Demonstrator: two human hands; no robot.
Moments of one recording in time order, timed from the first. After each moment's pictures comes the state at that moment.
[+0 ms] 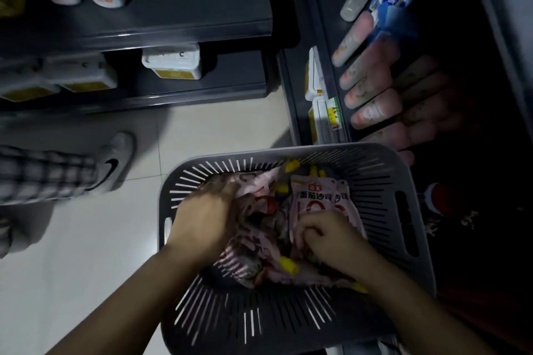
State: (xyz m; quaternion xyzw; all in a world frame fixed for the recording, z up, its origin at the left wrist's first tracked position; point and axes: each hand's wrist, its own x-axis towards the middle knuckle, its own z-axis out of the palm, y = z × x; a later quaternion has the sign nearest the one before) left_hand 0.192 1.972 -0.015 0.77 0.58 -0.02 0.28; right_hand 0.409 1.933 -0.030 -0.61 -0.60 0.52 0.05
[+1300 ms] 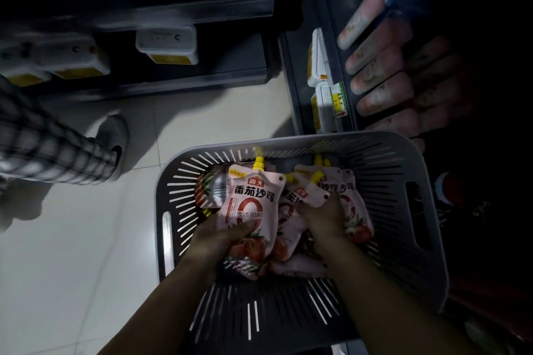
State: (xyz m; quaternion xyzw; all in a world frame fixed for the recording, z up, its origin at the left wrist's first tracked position) left_hand 0.195 1.928 -0.066 0.08 0.64 0.17 0.74; right_hand 0.377 1.936 -0.099 -0.84 -0.14 0.48 0.23
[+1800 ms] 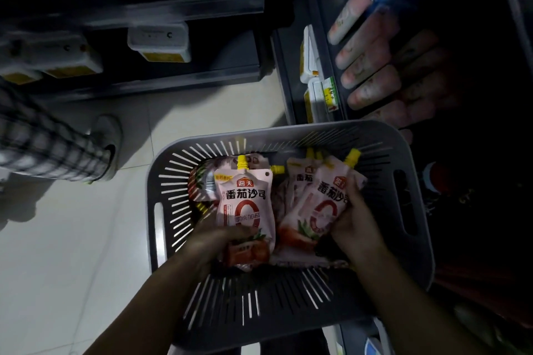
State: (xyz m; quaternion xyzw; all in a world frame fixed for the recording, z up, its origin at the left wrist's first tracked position) left_hand 0.197 1.922 -0.074 0.12 0.63 0.09 0.76; right_hand 0.428 1.913 -0.073 -0.59 0.13 0.64 0.48
